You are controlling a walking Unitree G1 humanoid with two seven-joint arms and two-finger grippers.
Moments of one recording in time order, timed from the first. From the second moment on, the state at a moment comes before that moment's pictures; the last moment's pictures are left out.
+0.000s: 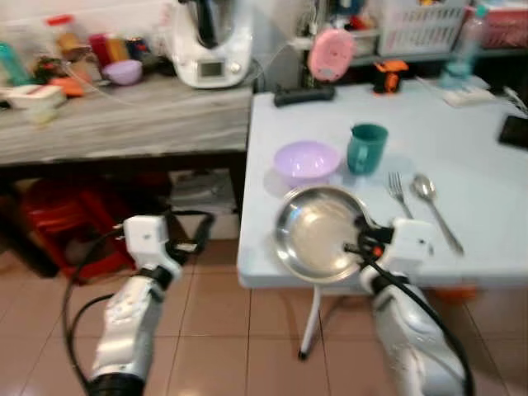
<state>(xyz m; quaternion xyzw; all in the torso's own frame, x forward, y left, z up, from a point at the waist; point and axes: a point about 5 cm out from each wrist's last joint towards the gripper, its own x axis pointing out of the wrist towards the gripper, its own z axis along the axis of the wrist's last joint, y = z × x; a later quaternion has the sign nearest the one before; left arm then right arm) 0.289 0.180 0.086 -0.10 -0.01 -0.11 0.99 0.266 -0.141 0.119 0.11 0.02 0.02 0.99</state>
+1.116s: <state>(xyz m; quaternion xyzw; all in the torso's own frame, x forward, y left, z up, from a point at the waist) 0.300 0.176 0.090 -0.09 -0.02 -0.09 0.99 0.265 -0.151 0.122 0.10 0.00 0.02 0.99</state>
